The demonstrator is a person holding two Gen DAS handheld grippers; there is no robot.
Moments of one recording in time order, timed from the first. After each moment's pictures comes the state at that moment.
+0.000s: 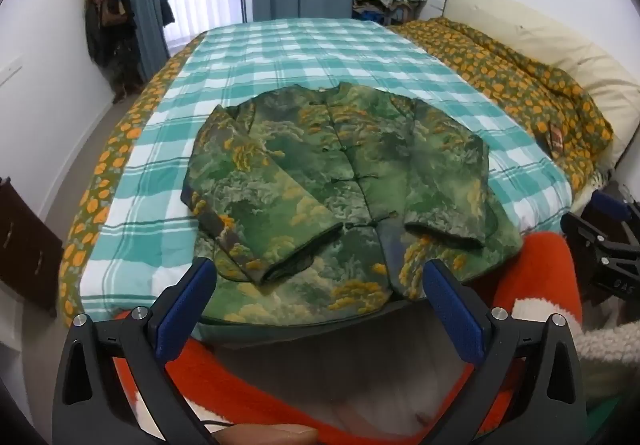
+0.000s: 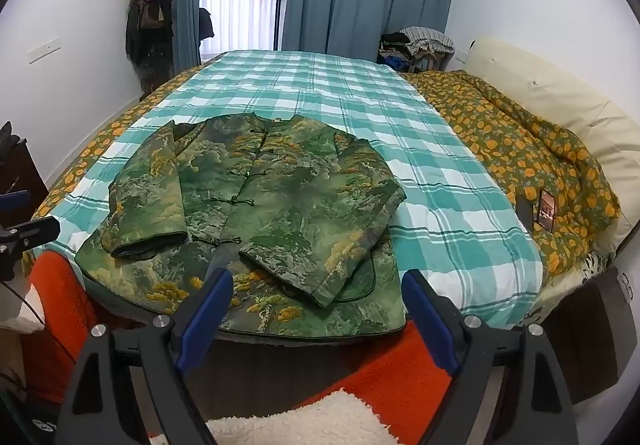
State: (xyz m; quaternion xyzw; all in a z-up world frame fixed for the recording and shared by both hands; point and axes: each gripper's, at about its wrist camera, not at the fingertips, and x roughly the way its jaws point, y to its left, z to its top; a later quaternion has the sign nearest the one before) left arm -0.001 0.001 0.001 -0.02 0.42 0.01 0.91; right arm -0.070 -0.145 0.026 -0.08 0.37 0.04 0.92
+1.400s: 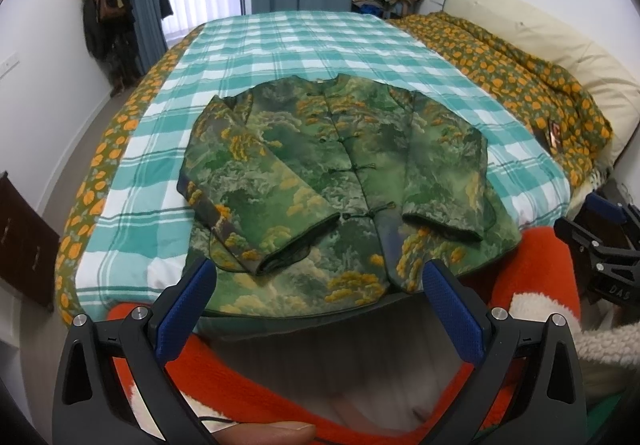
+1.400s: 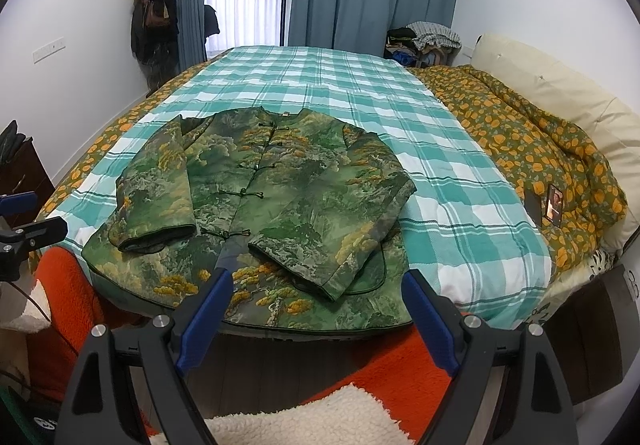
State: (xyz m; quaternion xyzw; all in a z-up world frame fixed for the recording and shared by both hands) left arm -0.007 -0.006 -0.011 -0.02 0.42 0.00 0.91; right arm -0.073 -0.142 0.015 -0.07 0.38 0.05 0.92
